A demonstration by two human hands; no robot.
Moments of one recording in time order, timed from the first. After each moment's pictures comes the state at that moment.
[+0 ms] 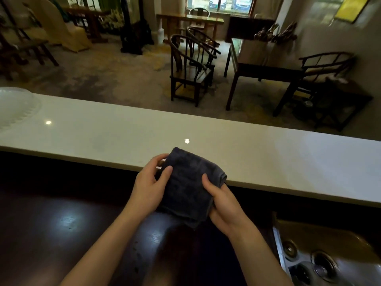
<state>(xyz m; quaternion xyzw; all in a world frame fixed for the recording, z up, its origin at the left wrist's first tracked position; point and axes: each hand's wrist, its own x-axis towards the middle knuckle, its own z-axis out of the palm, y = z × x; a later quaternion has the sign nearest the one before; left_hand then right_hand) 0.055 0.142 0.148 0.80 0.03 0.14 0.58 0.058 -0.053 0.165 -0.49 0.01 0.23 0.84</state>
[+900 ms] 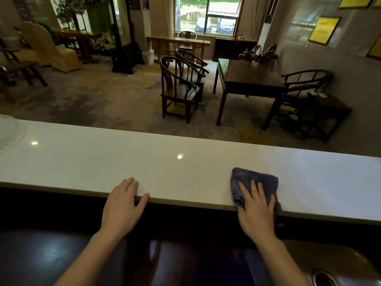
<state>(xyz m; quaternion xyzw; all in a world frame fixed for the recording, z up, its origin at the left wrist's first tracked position) 0.091 0.195 0.129 0.97 0.09 0.11 0.17 0.124 -0.157 0.124 -0.99 0.00 -0.06 0.11</state>
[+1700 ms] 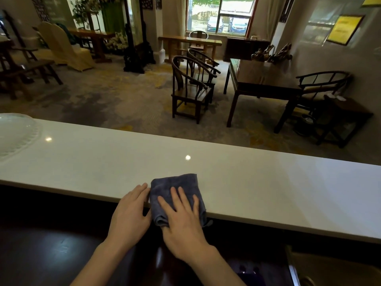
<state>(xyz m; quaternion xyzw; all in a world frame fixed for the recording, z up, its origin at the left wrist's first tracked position) 0.090 0.213 0.128 0.97 0.06 0.08 0.23 0.104 0.046 0.122 -0.94 -0.27 0.01 0.20</state>
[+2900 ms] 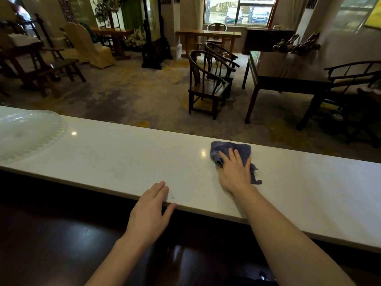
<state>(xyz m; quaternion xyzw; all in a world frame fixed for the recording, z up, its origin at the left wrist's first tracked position) 0.093 0.214 0.125 0.97 0.08 0.09 0.21 0.275 0.002 0.136 -0.99 -0.08 0.03 0.13</state>
